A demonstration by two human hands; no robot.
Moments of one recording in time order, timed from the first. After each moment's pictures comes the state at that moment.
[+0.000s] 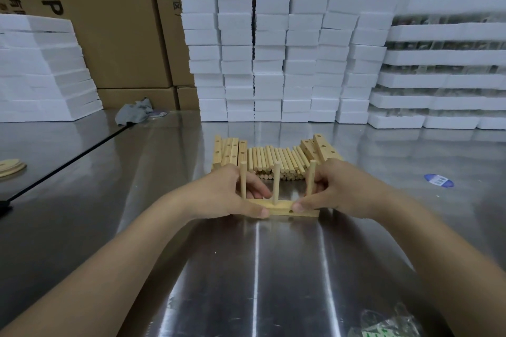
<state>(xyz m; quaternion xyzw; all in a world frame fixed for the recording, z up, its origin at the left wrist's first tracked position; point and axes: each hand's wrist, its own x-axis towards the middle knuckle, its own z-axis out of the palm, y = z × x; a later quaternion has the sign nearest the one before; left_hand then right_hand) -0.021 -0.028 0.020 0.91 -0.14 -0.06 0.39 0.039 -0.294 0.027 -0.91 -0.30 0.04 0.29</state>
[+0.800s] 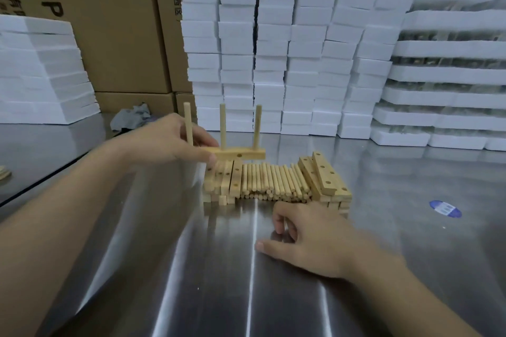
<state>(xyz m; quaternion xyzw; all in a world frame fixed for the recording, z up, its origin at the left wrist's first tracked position) 0.026 0.059 0.103 0.94 -0.10 0.03 0.34 0.026 -0.266 0.004 -0.92 -0.35 -0.02 0.17</state>
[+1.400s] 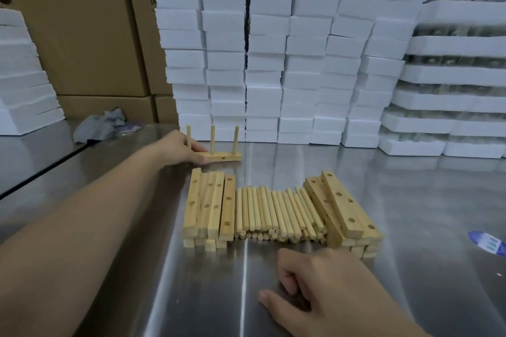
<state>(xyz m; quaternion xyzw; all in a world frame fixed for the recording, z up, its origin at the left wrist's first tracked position) 0.233 0.119 0.025 0.92 0.06 0.03 0.38 0.039 -0.251 -0.006 -0.91 -0.35 -0.06 0.22</state>
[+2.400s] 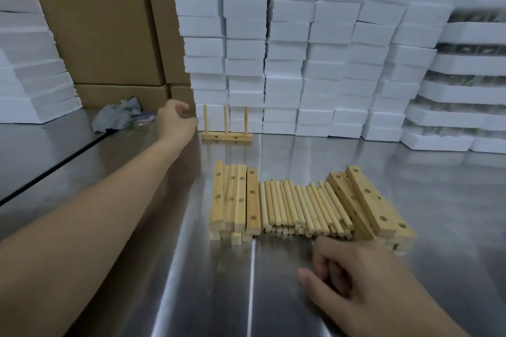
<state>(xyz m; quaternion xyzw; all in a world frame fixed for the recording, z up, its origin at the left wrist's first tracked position) 0.223 0.124 0.032 0.81 0.20 0.32 0.45 0.037 -0.256 -0.004 -0.90 -0.33 -0.08 0.27</state>
